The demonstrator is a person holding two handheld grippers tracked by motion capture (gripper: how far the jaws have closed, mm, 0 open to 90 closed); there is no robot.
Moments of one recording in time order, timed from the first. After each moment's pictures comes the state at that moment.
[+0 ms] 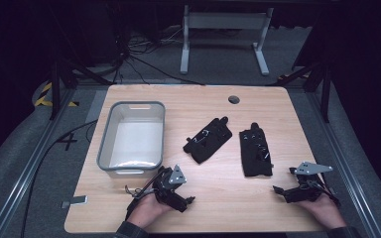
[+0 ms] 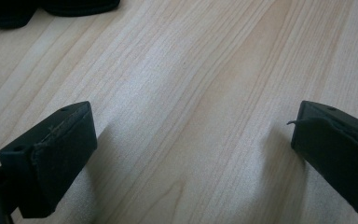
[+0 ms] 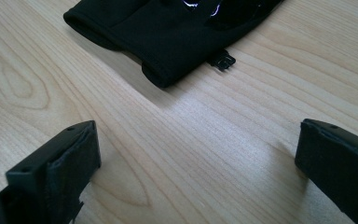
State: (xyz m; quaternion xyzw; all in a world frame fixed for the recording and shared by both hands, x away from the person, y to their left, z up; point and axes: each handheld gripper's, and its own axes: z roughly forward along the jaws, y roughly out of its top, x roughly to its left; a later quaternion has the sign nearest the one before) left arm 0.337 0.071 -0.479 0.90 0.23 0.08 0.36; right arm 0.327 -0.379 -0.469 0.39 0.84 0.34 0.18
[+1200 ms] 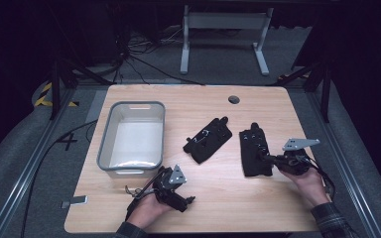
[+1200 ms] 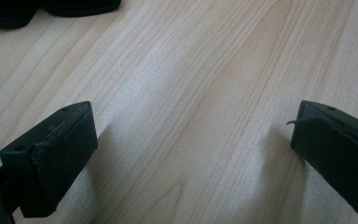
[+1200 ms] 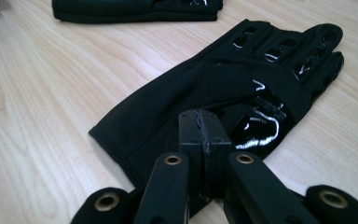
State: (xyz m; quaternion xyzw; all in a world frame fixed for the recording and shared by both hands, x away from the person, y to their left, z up) left arm 0.337 0.071 -0.479 0.90 0.23 0.08 0.36; right arm 0.386 -0.343 -0.428 0.35 0.85 0.37 0.14
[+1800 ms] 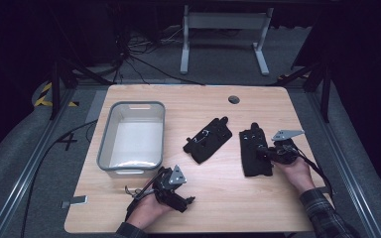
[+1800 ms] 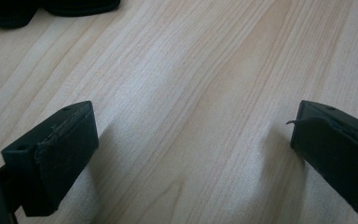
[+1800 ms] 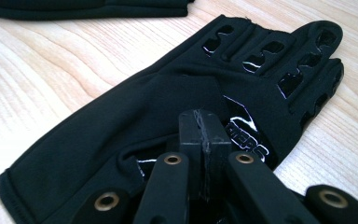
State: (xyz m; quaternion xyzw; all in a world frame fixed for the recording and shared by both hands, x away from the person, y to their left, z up) left arm 0.336 0.071 -0.479 0.90 0.23 0.09 0.36; right arm 0.430 -0.335 -0.450 0.36 0.85 0.35 0.15
